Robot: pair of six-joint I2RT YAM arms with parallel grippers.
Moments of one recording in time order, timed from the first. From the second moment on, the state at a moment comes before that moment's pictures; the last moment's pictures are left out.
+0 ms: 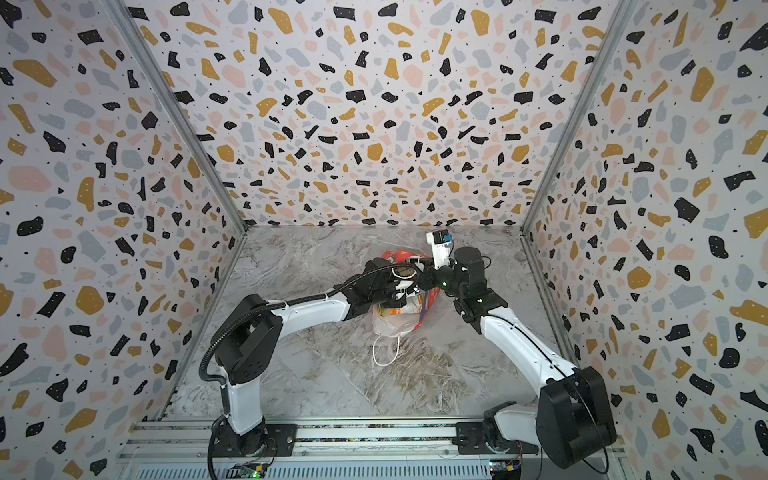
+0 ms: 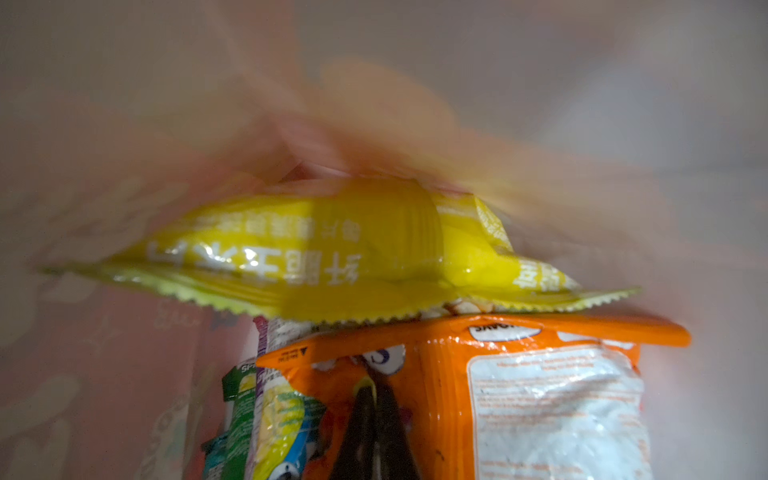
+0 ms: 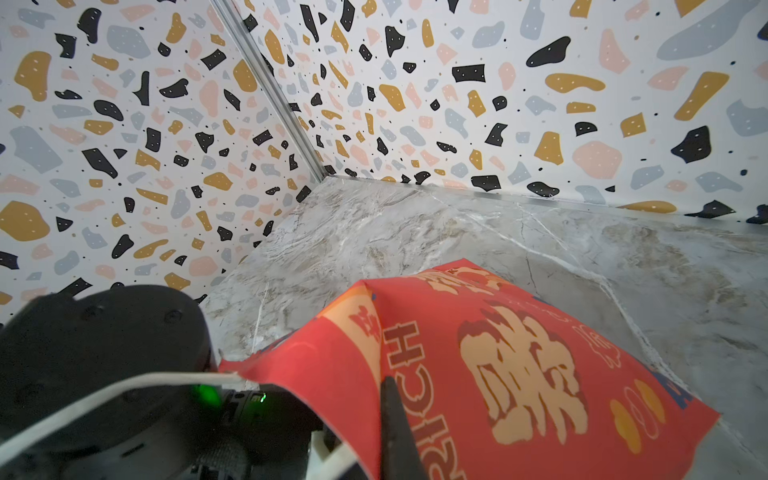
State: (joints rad) left arm -0.79 1.93 1.31 0.04 0.09 0.87; right arm 0.39 1.27 0.90 0.12 -0.43 0.28
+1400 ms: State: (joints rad) left arm -0.69 0.98 0.88 0.30 -0.12 0.27; right arm 0.25 1.54 1.21 0.01 -0.48 0.33
